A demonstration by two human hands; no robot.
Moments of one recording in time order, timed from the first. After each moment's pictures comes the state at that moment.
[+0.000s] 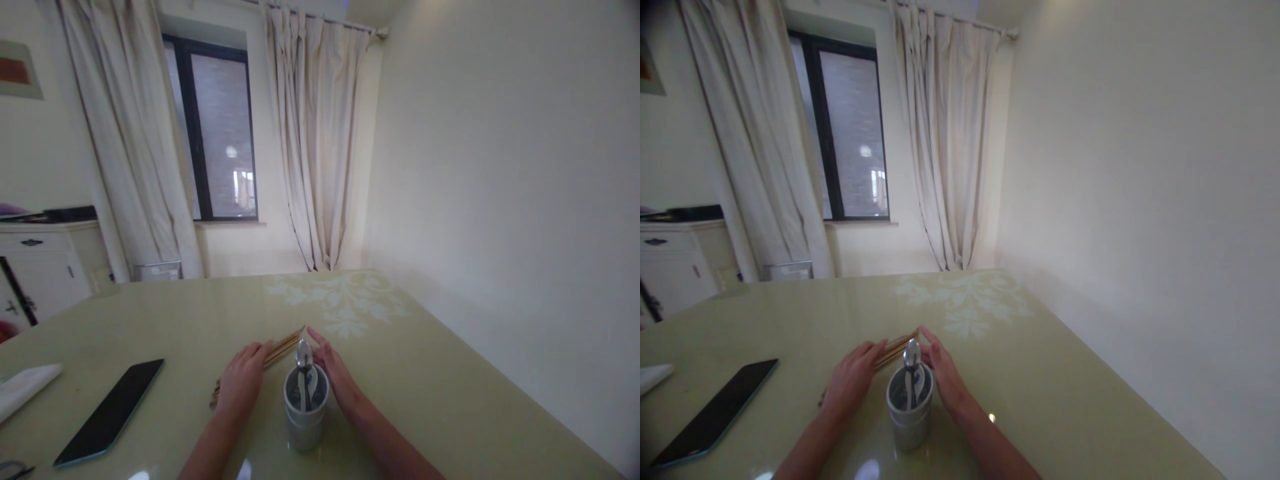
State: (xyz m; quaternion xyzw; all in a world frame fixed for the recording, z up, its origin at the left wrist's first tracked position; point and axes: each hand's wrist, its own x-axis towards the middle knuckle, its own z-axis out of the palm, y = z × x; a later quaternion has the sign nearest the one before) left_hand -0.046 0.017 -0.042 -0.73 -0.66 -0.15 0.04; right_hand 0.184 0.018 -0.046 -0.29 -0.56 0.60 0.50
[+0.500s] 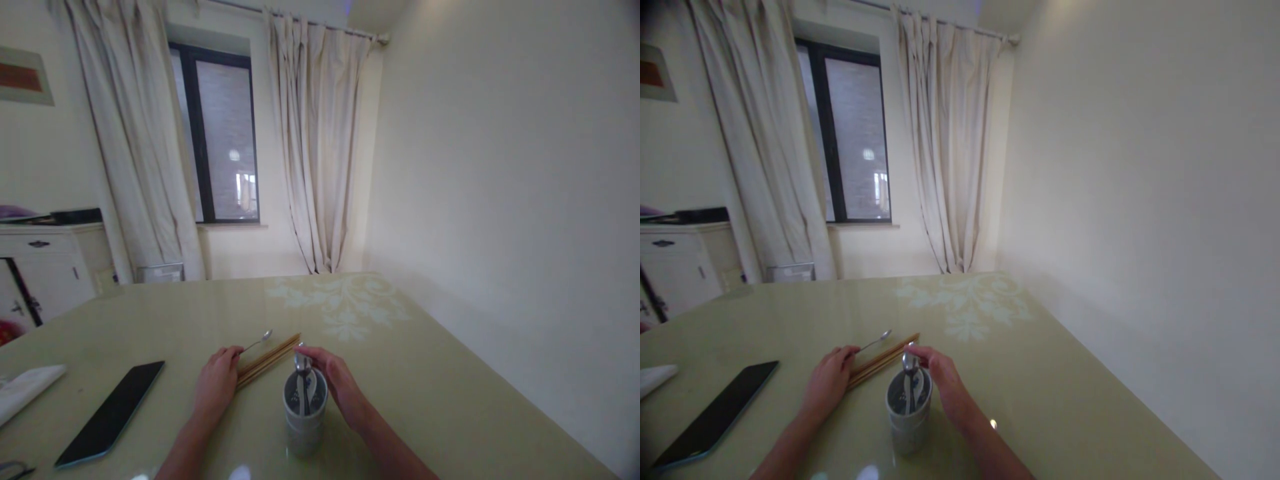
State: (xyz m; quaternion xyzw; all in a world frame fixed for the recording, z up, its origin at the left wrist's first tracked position) left_hand -0.111 0.046 -0.082 -0.66 -0.71 -0.24 0.02; right_hand 0.195 -0.001 -0.030 -0.22 -0.62 0.56 0.50
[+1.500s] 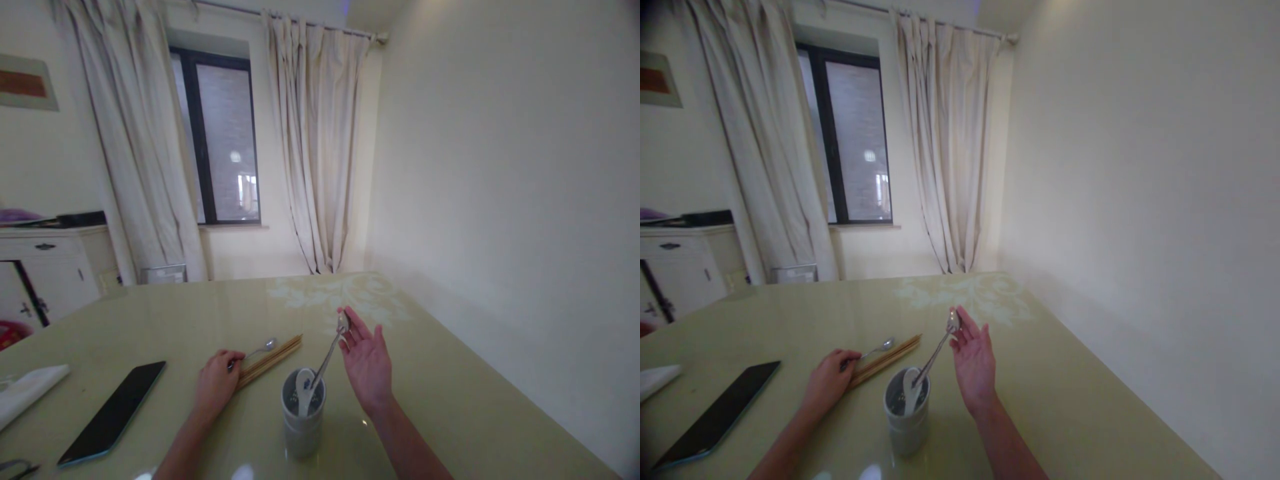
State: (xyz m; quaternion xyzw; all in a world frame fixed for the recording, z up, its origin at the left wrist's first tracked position) left_hand -0.118 0.052 -0.089 -0.63 -0.73 -0.27 -0.02; right_hand 0.224 0.017 0.000 -0.17 -0.31 0.62 0.70
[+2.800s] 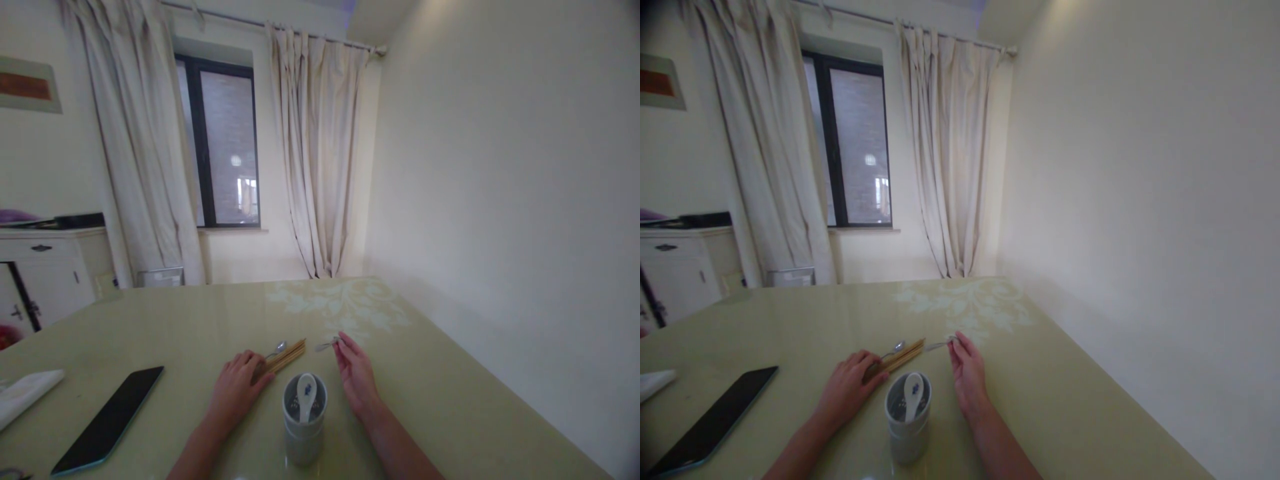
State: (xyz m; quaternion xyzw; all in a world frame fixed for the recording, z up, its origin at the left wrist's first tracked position) left_hand -0.074 0.036 -0.069 -0.75 -0.62 -0.25 0.00; right_hand 0.218 0.066 -0.081 -0.31 -0.27 0.56 0.72
